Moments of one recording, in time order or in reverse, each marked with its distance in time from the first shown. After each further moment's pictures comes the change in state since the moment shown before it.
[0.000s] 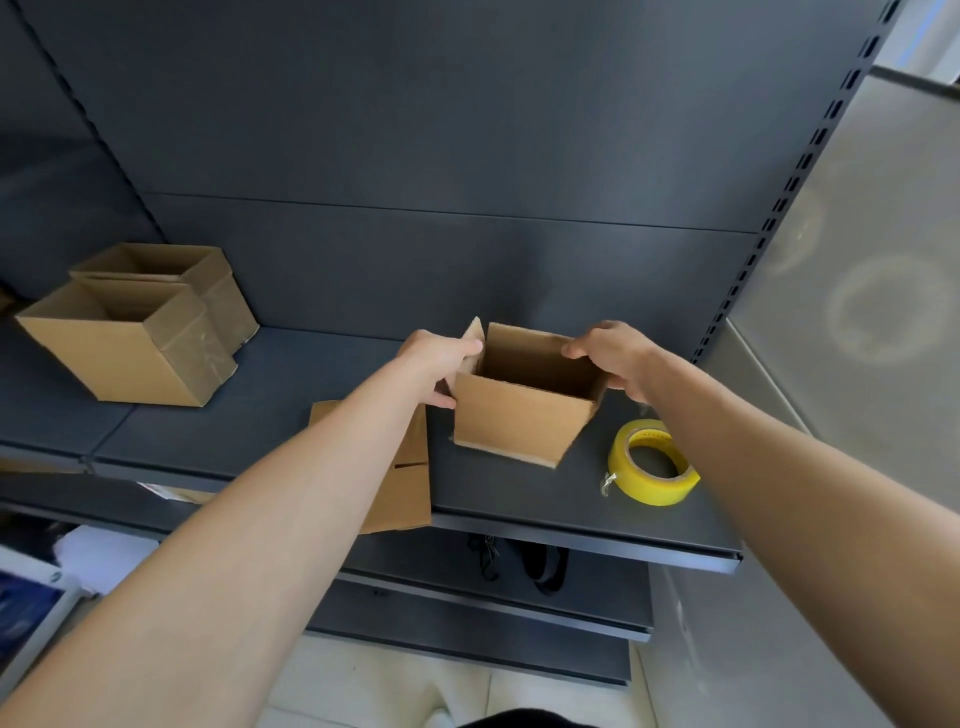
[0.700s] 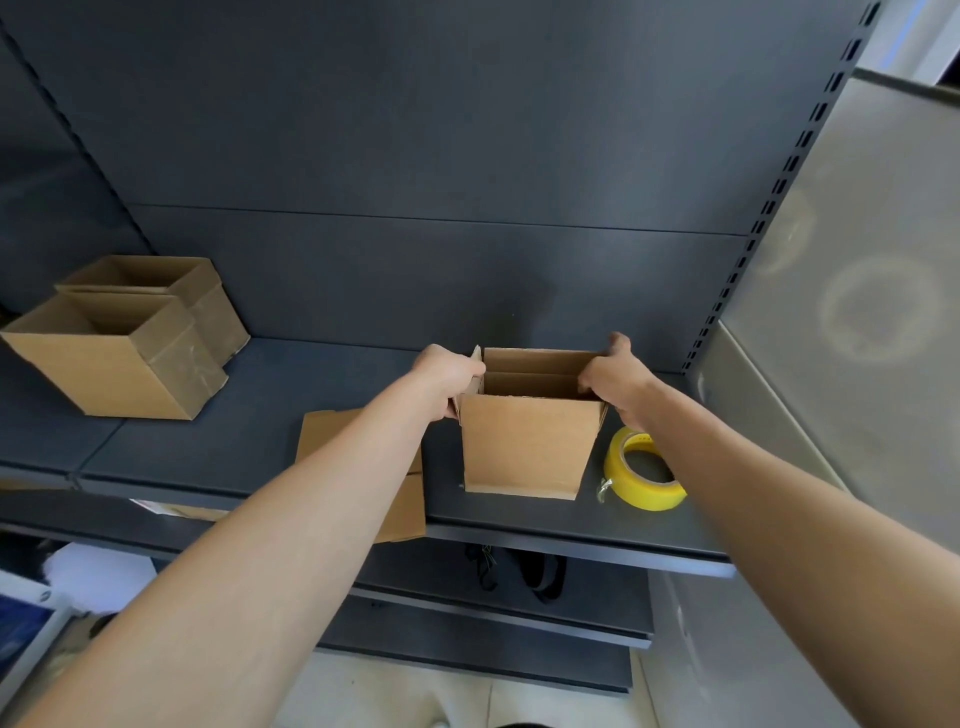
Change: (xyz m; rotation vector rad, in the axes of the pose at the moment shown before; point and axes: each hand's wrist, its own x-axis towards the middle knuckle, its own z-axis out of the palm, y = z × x) left_hand -0.007 0.000 0.022 -0.016 -0.003 0.035; right_hand -0.008 0.022 0.002 0.029 0.061 -0.008
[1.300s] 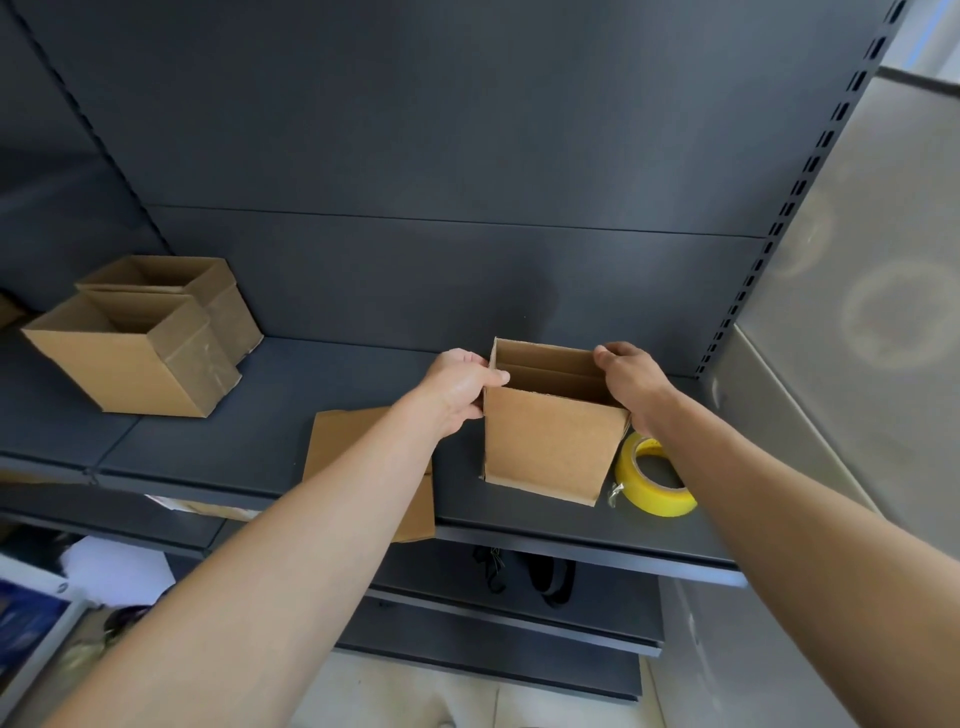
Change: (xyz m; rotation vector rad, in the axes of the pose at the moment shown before) left_hand -0.011 -0.005 0.001 -0.227 -0.138 0.051; right_hand 0.003 0.005 0.004 0.177 0.047 -0.004
